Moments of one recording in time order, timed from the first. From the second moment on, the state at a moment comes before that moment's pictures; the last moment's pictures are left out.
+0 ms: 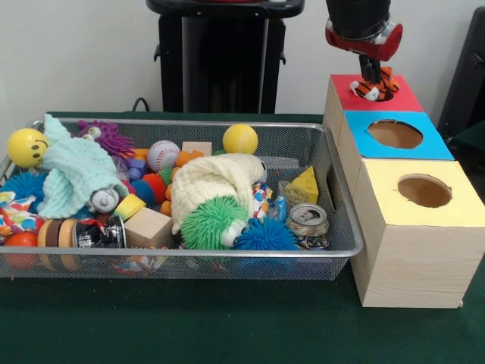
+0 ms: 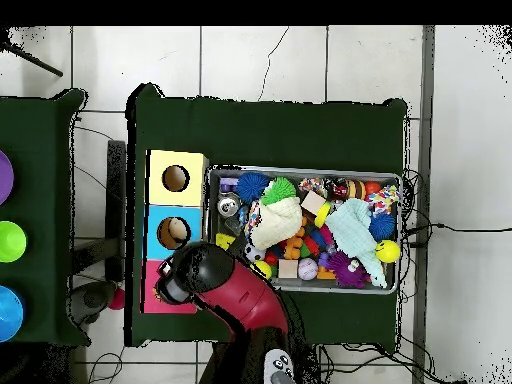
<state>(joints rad) 0.05 -0.71 -0.13 2.03 0.69 0.75 1.84</state>
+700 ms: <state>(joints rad) 0.02 -0.69 -0.10 2.03 0.69 0.73 1.84</state>
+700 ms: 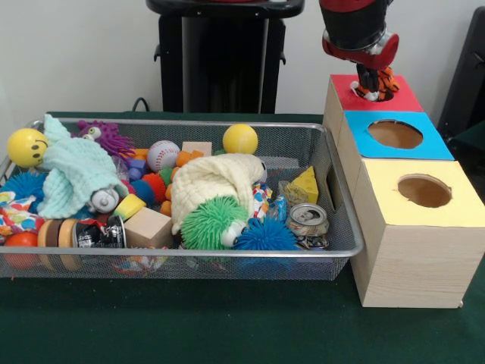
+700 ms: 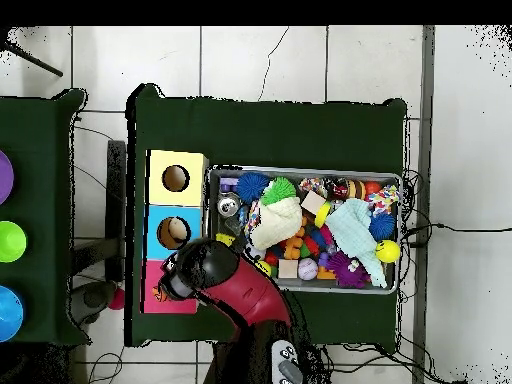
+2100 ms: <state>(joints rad) 0.02 -0.72 -0.09 2.03 0.64 0.79 1.84</state>
